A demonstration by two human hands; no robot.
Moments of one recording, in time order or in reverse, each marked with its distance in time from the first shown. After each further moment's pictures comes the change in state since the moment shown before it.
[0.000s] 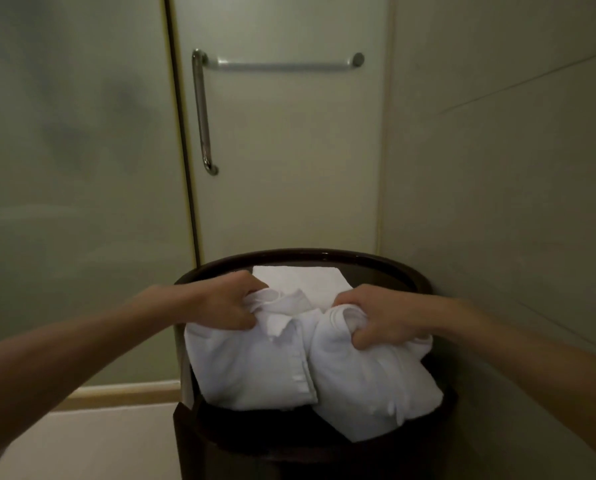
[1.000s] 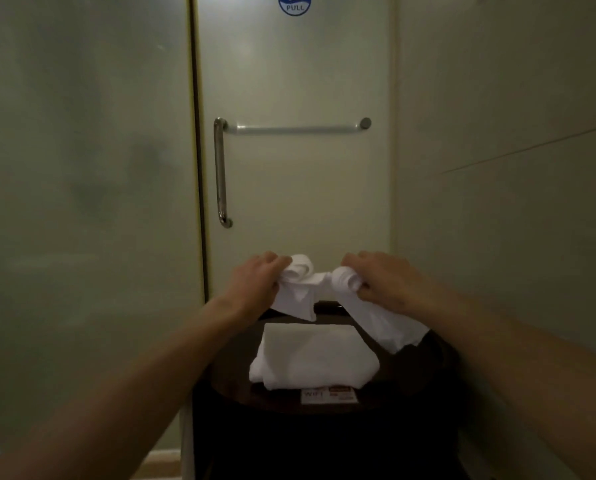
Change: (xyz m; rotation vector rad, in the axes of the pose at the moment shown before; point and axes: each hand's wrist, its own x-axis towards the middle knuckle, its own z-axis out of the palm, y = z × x) left_hand 0.072 -0.009 -0.045 0.415 0.628 -0.118; right_hand 0.079 0.011 -0.082 -0.588 0.593 0.021
